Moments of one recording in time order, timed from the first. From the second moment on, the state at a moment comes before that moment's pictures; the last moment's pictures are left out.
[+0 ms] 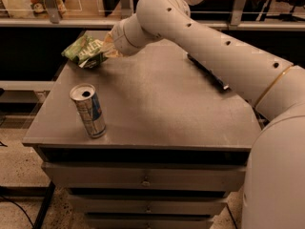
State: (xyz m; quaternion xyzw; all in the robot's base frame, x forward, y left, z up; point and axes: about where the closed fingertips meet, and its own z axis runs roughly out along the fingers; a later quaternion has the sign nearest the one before) arm 0.733 0.133 0.882 -0.81 0.37 -0.08 0.45
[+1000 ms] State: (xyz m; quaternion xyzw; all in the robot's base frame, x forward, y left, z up) arm 0.693 0.111 0.878 -0.82 0.35 -0.08 0.45
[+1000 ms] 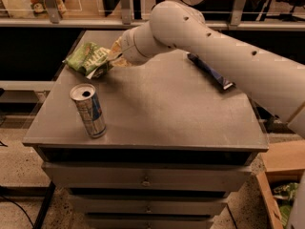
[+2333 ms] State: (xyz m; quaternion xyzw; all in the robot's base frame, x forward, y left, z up) arm 0.613 0.046 0.847 -0.79 0.38 -0.08 0.47
